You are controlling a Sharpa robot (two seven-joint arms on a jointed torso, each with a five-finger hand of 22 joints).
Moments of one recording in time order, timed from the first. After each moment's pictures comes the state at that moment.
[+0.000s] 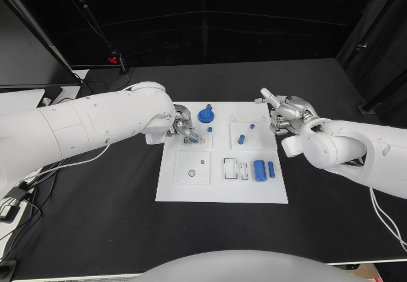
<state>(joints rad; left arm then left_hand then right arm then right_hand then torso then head) 1.44 -0.42 -0.23 1.14 -0.89 0.27 -0.48 1.36 0.11 0.11 0.30 0.62 0.74 0.09 0.66 0.61 1.46 0.02 1.58 1.31 1.46 -0.03 1.57 1.31 0.01 1.47 0.08 1.57 1.31 1.20 -0.98 -0.07 1.59 -0.13 -0.44 0.25 1.16 0.22 -0.32 0.29 0.26 0.53 0.16 0.54 0.08 1.47 0.16 1.57 1.31 1.47 0.10 1.57 1.31 0.01 1.46 0.21 1.57 1.31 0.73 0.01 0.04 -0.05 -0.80</state>
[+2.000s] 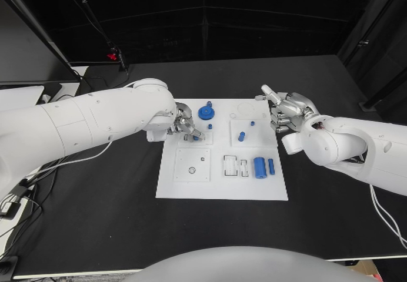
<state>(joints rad) 1.44 -0.41 -0.23 1.13 -0.89 0.29 -0.49 1.14 0.07 0.00 0.29 0.30 0.75 0.09 0.63 0.63 1.46 0.03 1.57 1.31 1.47 -0.03 1.57 1.31 0.01 1.47 0.08 1.57 1.31 1.20 -0.98 -0.07 1.59 -0.13 -0.44 0.24 1.16 0.23 -0.32 0.29 0.26 0.53 0.16 0.54 0.08 1.47 0.16 1.57 1.31 1.47 0.10 1.57 1.31 0.01 1.46 0.21 1.57 1.31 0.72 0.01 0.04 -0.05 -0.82</state>
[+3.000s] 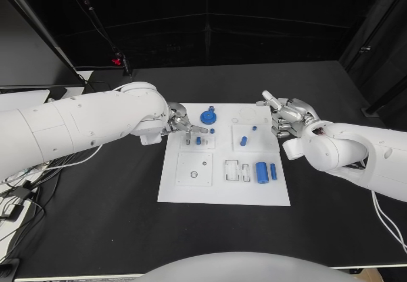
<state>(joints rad) 1.46 -0.51 -0.24 1.23 -0.89 0.19 -0.46 0.94 0.08 -0.21 0.29 0.05 0.73 0.10 0.66 0.69 1.47 0.03 1.57 1.31 1.47 -0.03 1.57 1.31 0.01 1.47 0.08 1.57 1.31 1.20 -0.98 -0.07 1.59 -0.13 -0.43 0.24 1.16 0.23 -0.32 0.29 0.26 0.53 0.16 0.54 0.08 1.47 0.16 1.57 1.31 1.47 0.10 1.57 1.31 0.01 1.46 0.21 1.57 1.31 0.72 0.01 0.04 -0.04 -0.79</state>
